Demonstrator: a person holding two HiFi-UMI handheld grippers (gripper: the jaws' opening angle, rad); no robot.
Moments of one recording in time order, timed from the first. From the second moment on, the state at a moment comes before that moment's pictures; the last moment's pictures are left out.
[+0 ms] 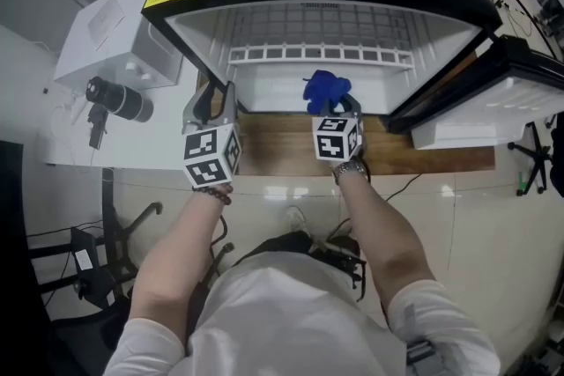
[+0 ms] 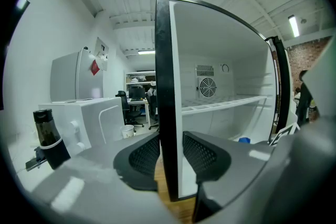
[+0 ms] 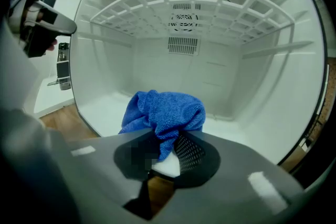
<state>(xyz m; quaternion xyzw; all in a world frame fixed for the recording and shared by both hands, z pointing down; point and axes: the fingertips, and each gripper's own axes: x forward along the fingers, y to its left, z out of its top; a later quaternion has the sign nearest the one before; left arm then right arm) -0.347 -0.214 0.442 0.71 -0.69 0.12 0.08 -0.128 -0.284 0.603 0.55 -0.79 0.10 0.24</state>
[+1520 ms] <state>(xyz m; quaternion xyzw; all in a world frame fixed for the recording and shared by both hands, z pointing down) -0.205 -0.209 0.481 0.83 -0.50 0.10 0.23 -0.068 -0.239 0.549 0.50 -0.84 0.02 0.22</state>
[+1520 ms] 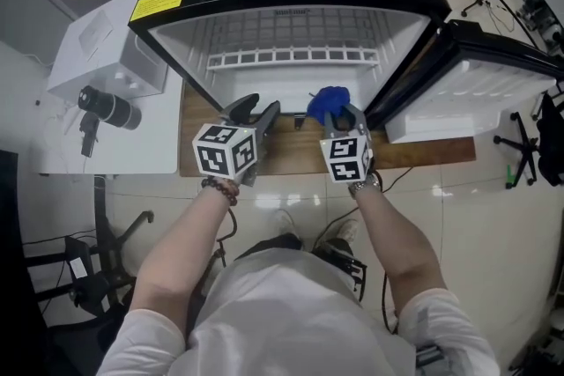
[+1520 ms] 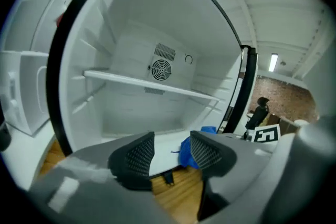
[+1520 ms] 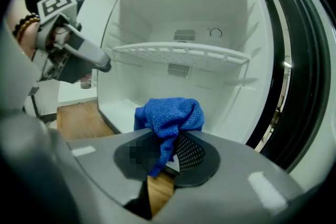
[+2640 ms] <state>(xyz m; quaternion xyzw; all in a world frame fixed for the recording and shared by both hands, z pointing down) -0.056 -0.158 0.474 0.88 -0.26 0.02 0.40 -0.063 -0.151 0.492 0.35 -0.90 -0.08 0.24</state>
